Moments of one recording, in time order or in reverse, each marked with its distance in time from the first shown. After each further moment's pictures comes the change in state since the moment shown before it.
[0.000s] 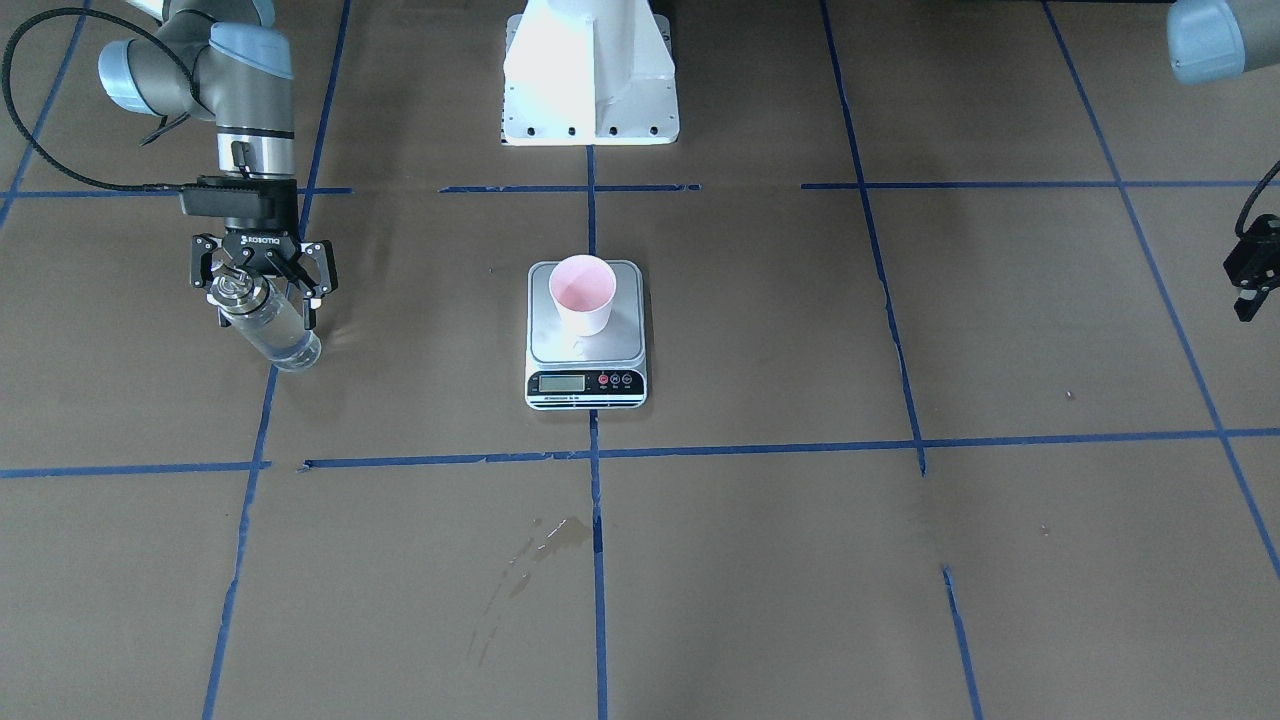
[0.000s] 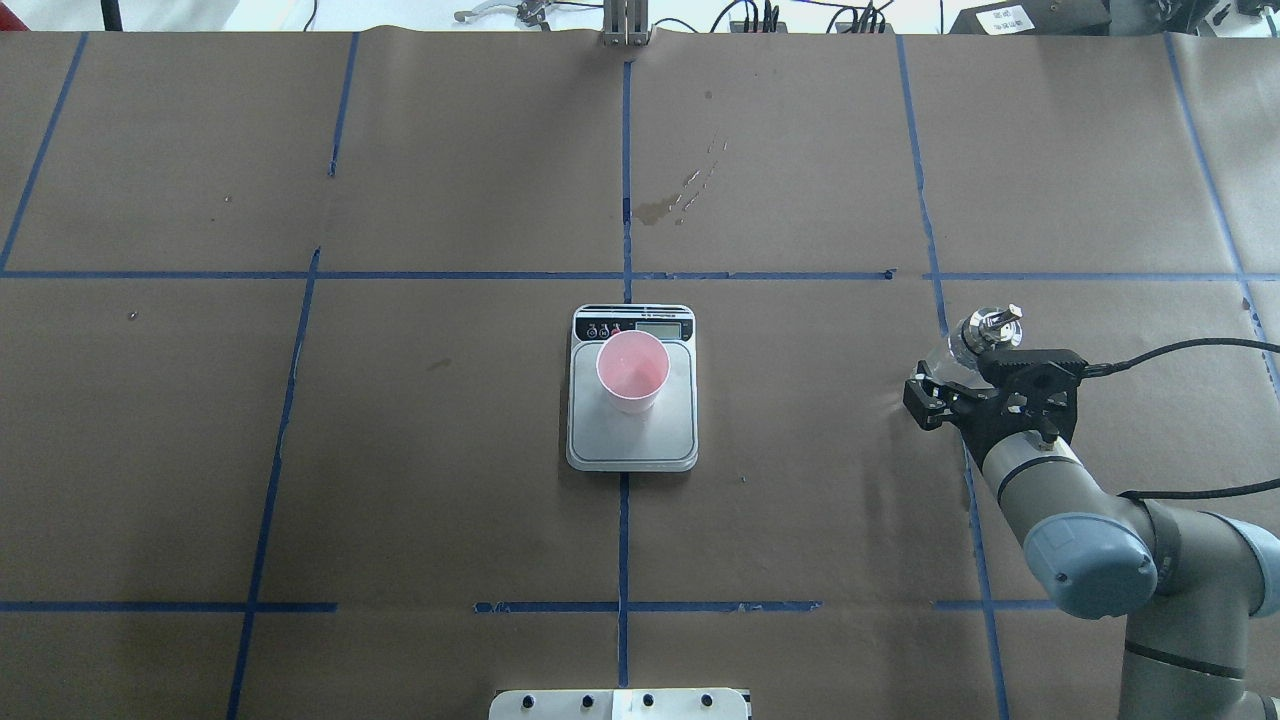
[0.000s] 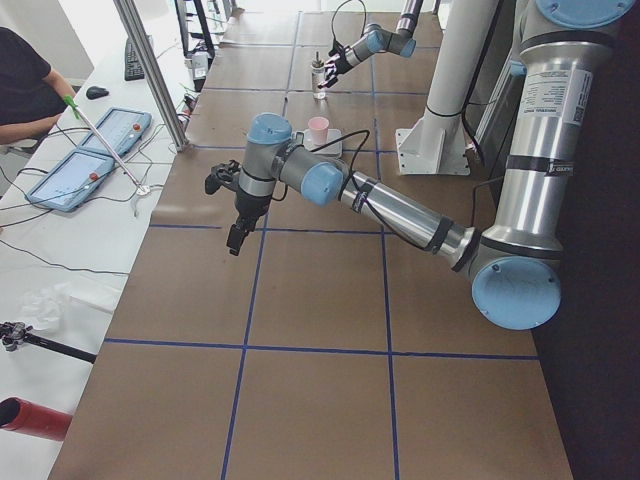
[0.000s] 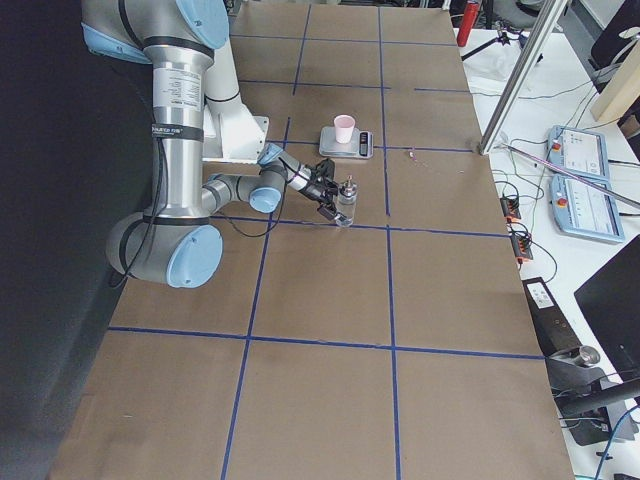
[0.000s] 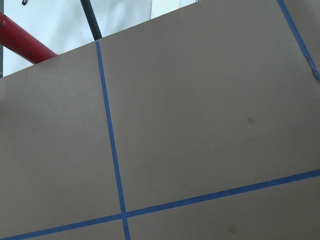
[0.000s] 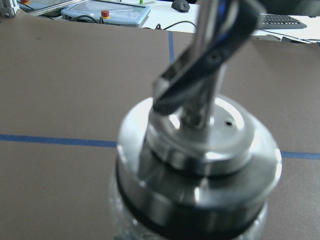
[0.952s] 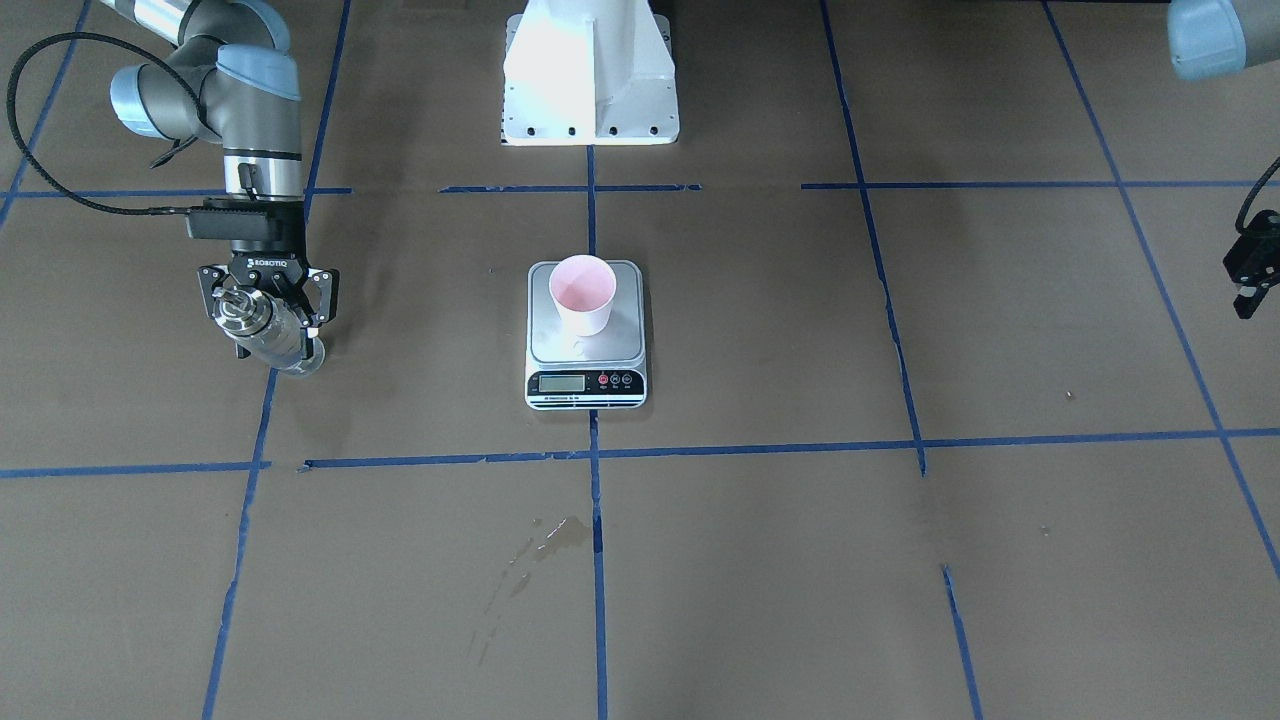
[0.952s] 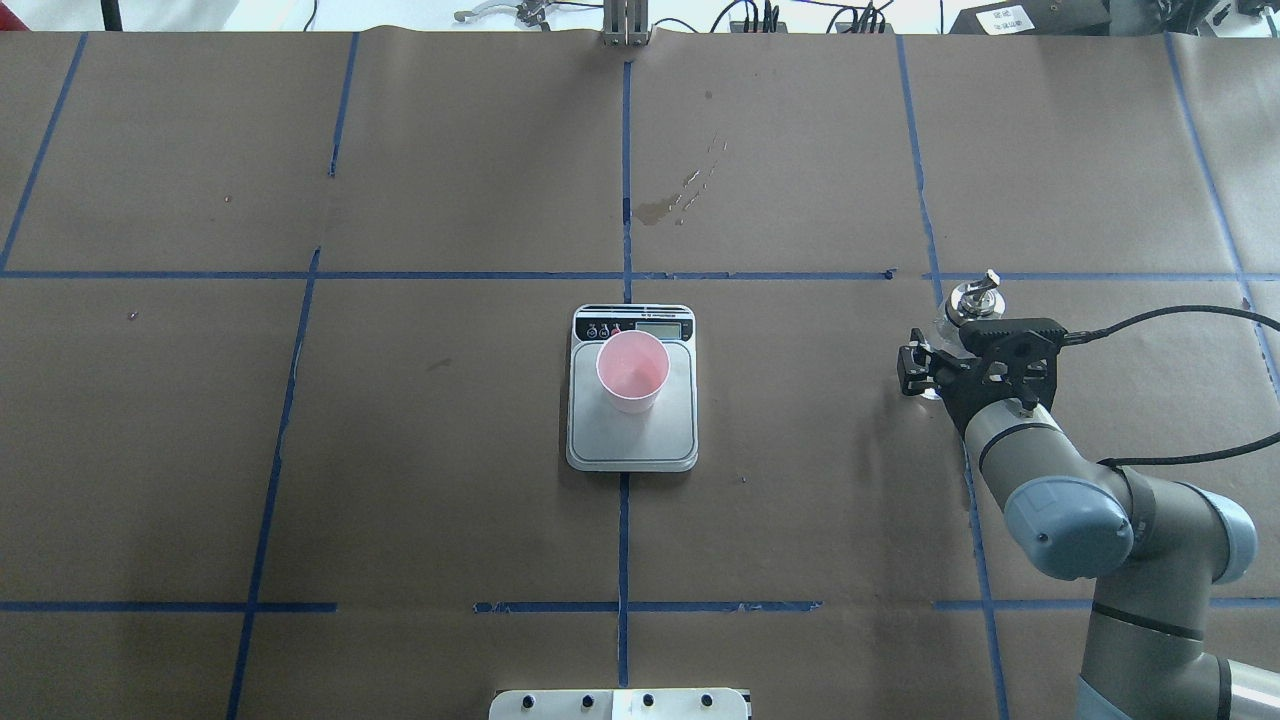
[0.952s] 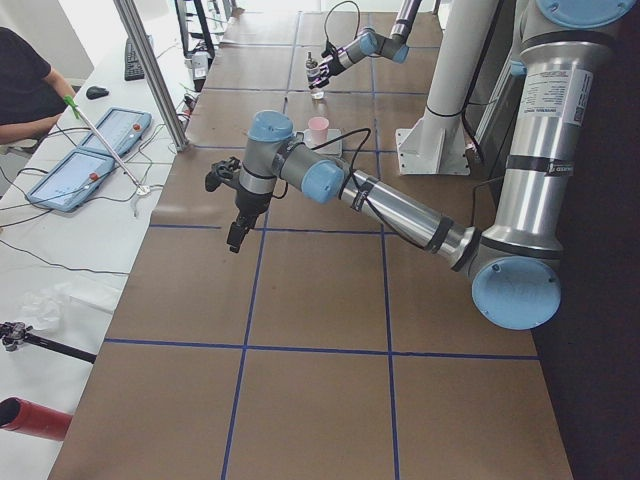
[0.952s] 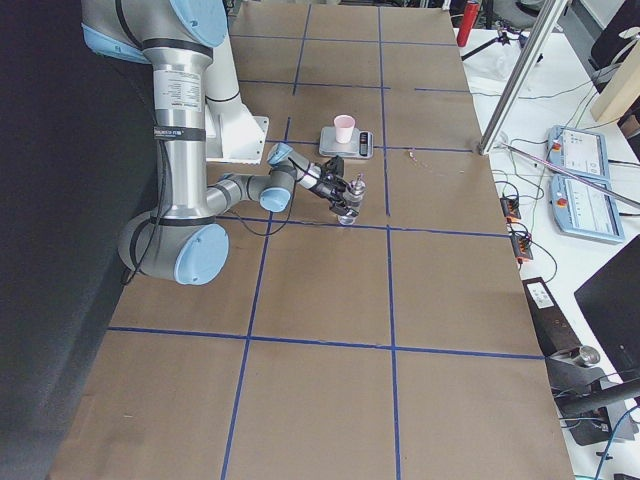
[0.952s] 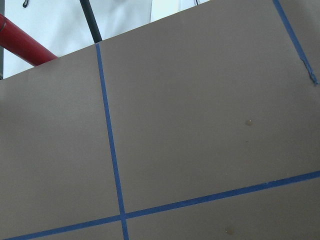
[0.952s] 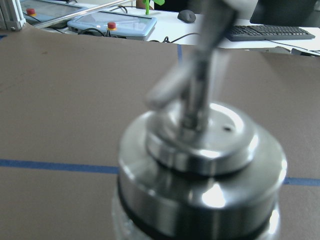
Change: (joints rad) left arm -0.004 -0.001 -0.009 0.002 -0.016 -0.004; right arm 0.066 0.068 -0.063 0.084 0.032 -0.100
